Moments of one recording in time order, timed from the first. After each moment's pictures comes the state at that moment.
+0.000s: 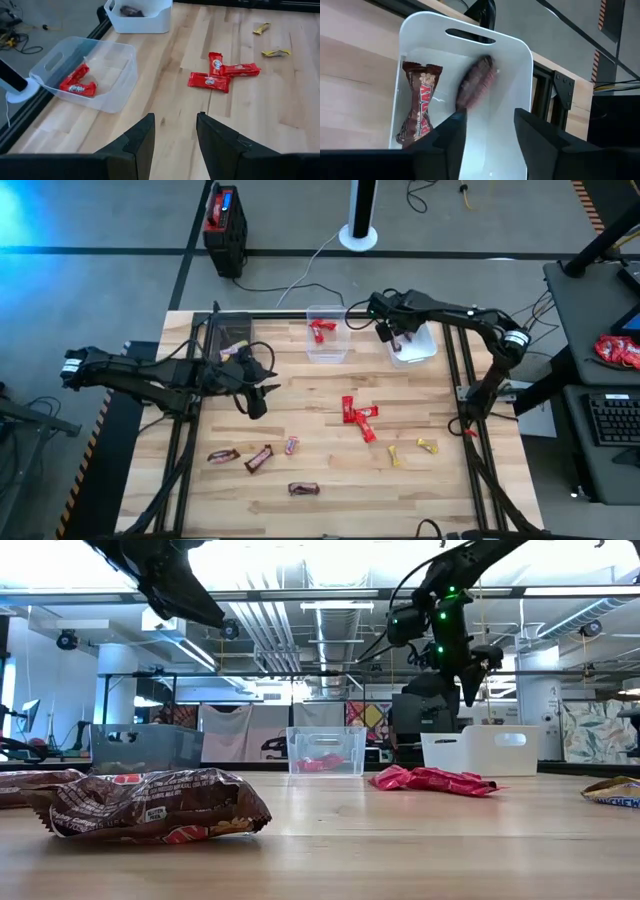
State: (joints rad) left arm -0.09 0.98 0.77 -0.41 -0.37 -0.19; right arm -0.61 1.71 1.34 -1.12 0.59 0.57
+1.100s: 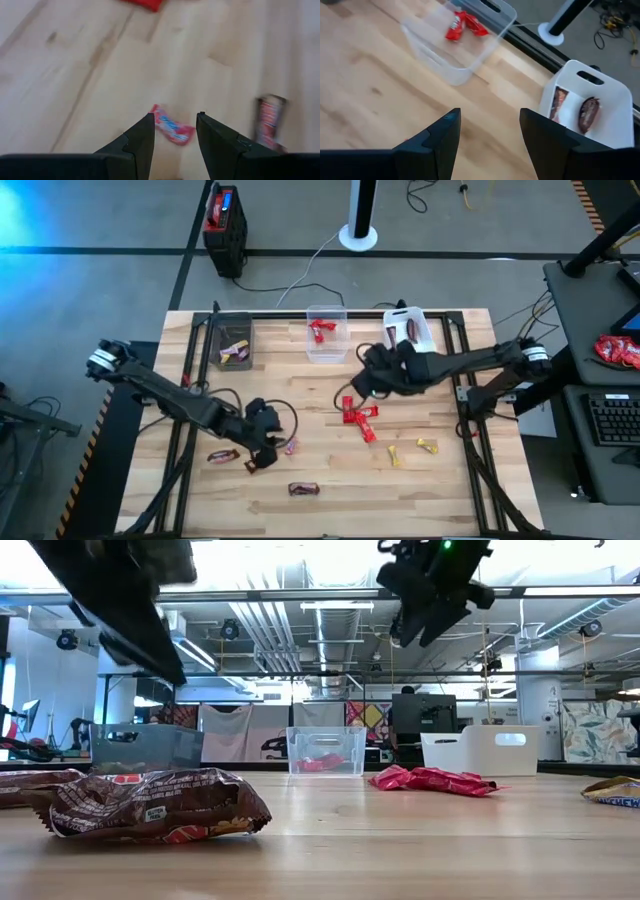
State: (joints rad) left arm -0.44 1.34 0.77 -0.36 -0.35 -0.72; right arm 0.08 1.54 1.31 -0.98 0.73 0.82
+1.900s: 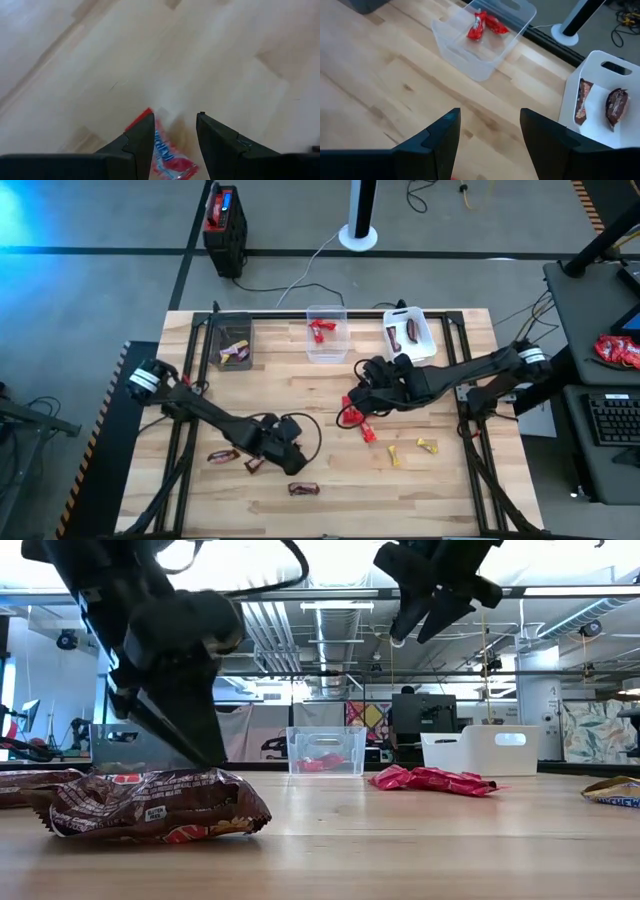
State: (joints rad) left arm -0.44 1.75 0.98 -0.39 -0.39 -1.05; right arm 0.18 1.57 1.30 -0.95 0.75 0.95
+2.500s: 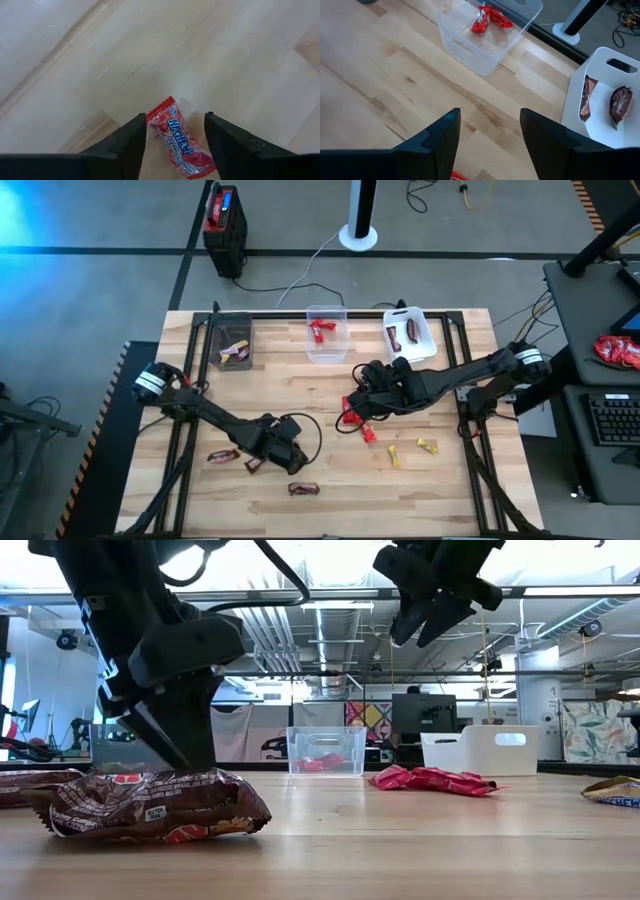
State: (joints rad) left arm -0.44 1.80 1.04 -0.53 -0.38 -1.14; right arm 0.20 1.59 1.30 -0.95 0.75 0.96
